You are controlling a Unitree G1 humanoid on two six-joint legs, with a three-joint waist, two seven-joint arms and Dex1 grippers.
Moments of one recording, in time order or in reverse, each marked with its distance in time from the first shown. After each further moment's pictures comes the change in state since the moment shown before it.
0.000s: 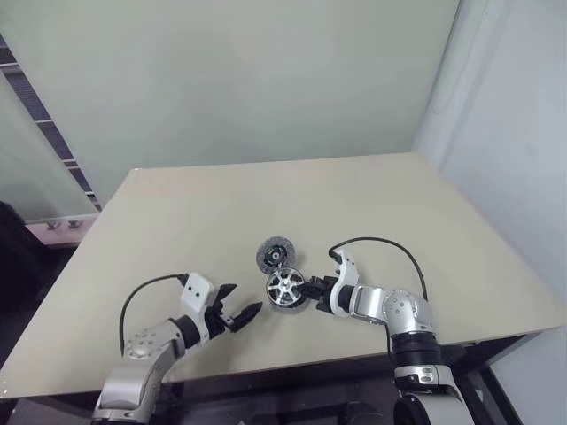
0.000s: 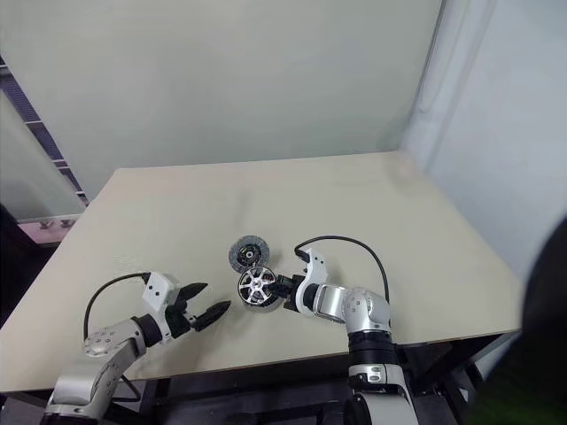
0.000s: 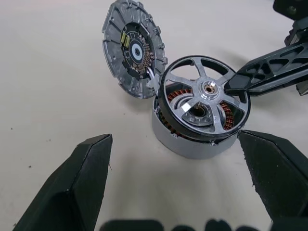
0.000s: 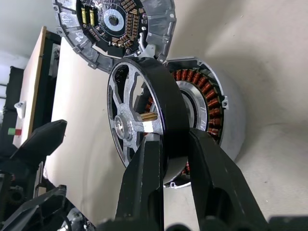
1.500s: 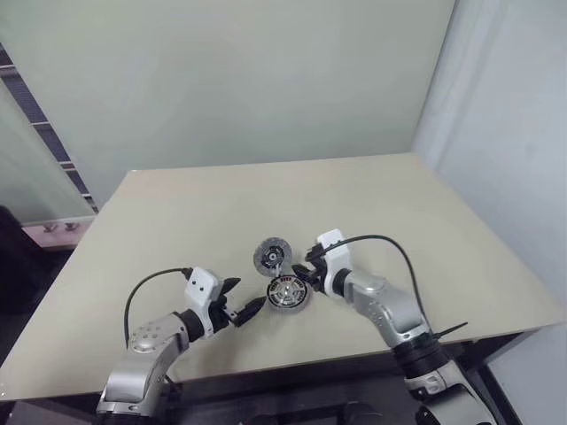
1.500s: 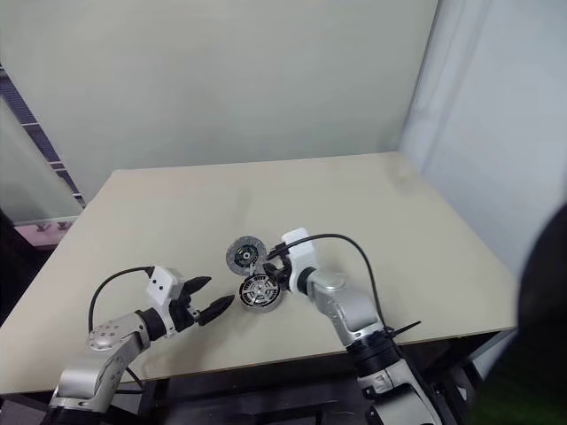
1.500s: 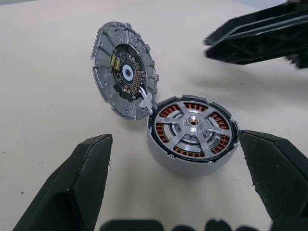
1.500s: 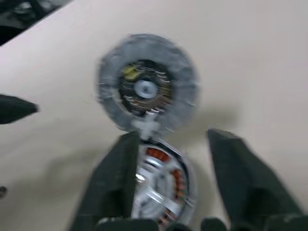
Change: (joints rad) left arm -0.033 -0.008 -0.016 -0.001 0.004 0.000 0.003; right arm 0.012 -0.151 0.471 -0.067 -0.373 -0.543 0.165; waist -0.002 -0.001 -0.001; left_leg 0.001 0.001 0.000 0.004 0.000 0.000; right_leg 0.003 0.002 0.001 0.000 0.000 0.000
